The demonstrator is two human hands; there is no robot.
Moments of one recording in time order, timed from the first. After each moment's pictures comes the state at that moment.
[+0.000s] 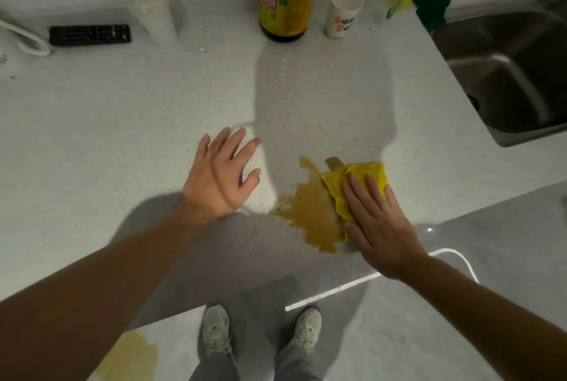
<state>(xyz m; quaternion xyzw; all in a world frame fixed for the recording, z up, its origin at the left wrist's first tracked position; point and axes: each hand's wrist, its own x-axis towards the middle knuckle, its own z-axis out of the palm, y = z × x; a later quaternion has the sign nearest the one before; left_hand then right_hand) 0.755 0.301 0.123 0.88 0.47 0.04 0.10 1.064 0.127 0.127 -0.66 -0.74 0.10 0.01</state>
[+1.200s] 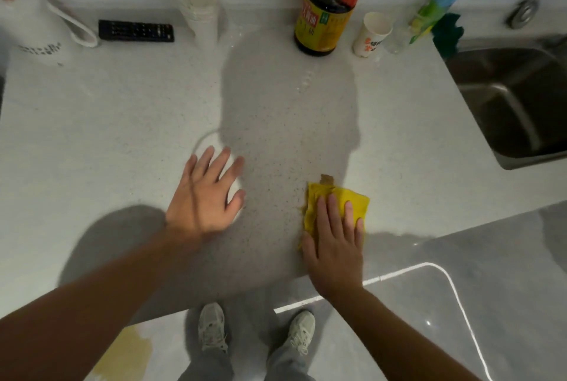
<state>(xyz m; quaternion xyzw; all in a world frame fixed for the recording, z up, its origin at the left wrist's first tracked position) 0.662 0.275 0.119 0.86 0.50 0.06 0.08 0.897 0.128 0.139 -0.78 -0.60 0.14 0.03</state>
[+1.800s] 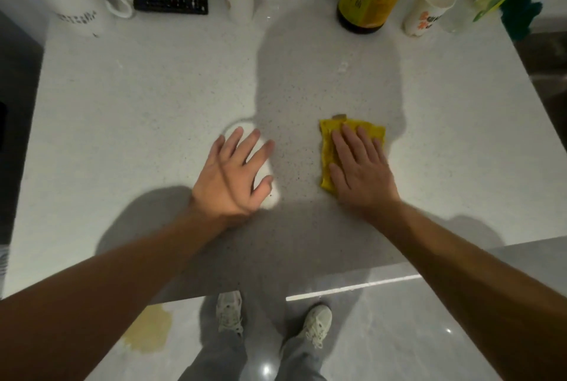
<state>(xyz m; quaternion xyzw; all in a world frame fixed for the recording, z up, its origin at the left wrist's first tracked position) 0.663 0.280 0.114 0.86 0.49 0.11 0.07 0.938 0.250 0.122 -0.66 -0.74 0.06 0.06</state>
